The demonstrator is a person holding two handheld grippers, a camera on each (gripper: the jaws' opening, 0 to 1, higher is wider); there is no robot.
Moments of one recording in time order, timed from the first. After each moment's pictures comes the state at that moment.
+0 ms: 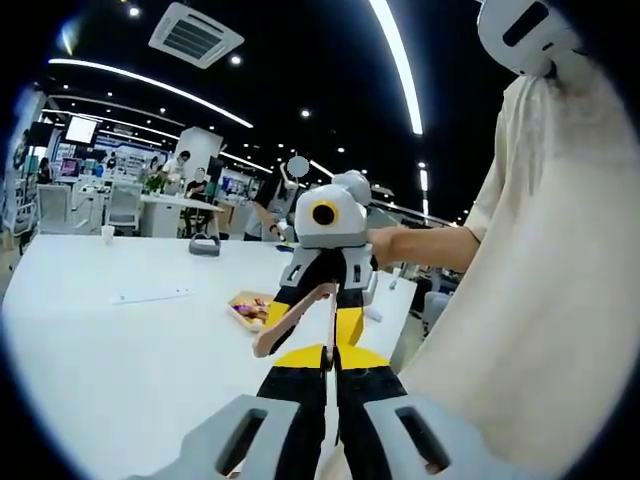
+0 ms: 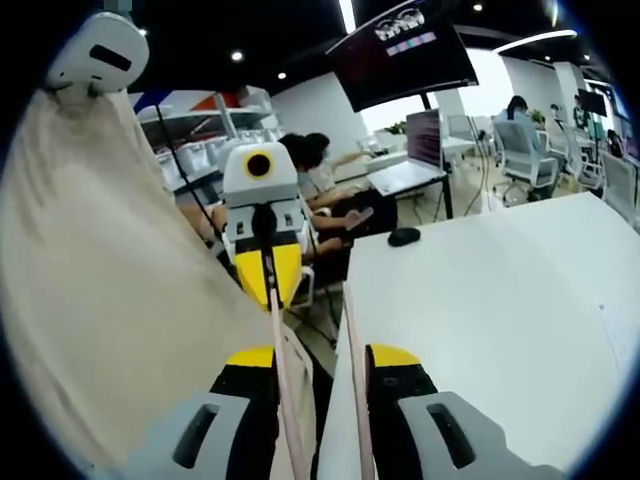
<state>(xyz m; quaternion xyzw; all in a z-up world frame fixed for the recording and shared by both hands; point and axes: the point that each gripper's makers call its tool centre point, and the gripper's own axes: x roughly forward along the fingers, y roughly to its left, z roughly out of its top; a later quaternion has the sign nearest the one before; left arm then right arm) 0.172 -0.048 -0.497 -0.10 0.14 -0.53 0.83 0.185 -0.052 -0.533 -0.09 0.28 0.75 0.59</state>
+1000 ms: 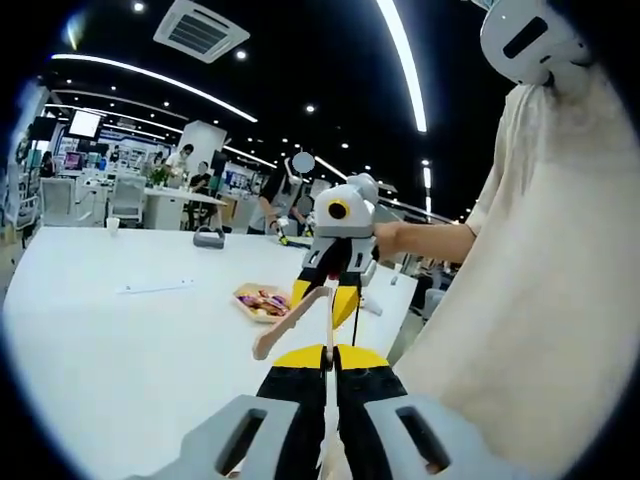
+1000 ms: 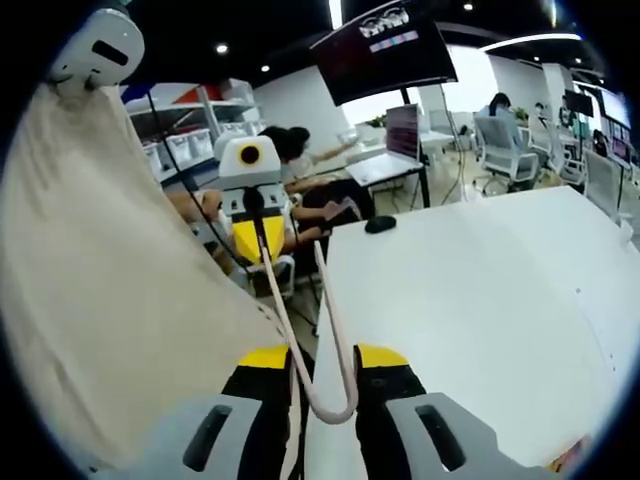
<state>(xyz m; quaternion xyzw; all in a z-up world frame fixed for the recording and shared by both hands) 0.166 -0.030 -0.505 -0.10 0.16 -0.53 0.83 0.199 -0.086 -0.537 -0.10 0.29 0.72 0.62</state>
